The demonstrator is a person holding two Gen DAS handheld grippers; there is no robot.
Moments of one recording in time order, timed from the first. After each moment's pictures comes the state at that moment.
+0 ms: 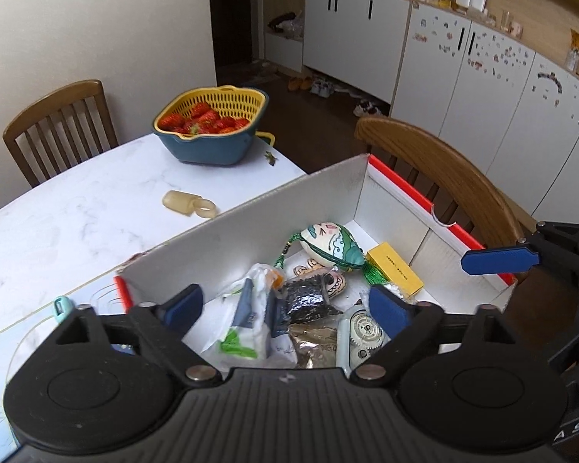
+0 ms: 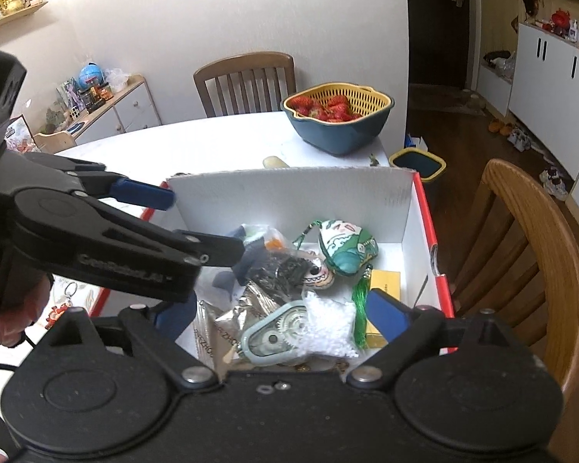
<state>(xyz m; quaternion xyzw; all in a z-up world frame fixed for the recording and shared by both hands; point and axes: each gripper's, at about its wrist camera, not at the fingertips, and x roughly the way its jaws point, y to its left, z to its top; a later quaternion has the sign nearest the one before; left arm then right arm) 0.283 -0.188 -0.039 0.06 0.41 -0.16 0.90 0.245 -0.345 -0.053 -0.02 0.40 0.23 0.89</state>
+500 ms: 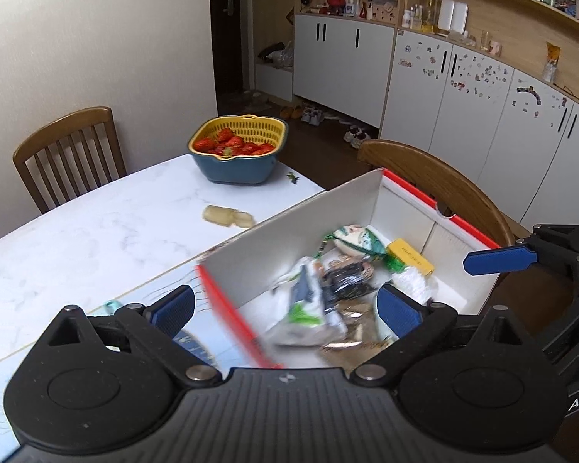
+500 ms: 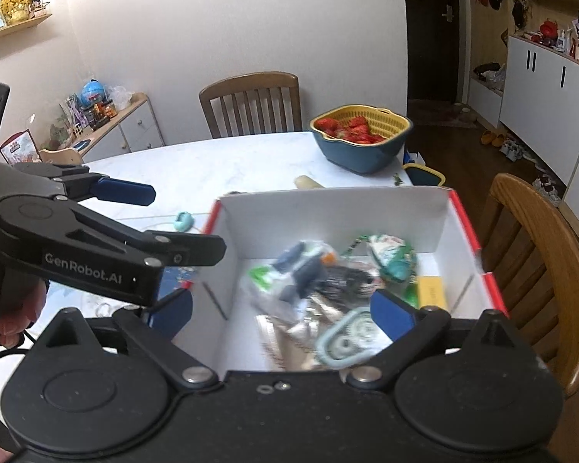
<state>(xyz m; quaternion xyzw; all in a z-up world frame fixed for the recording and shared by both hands) 0.243 -0.105 -0.014 0.07 0.36 -0.19 0.91 0.207 -0.274 -0.035 0.00 0.38 0.21 0.90</state>
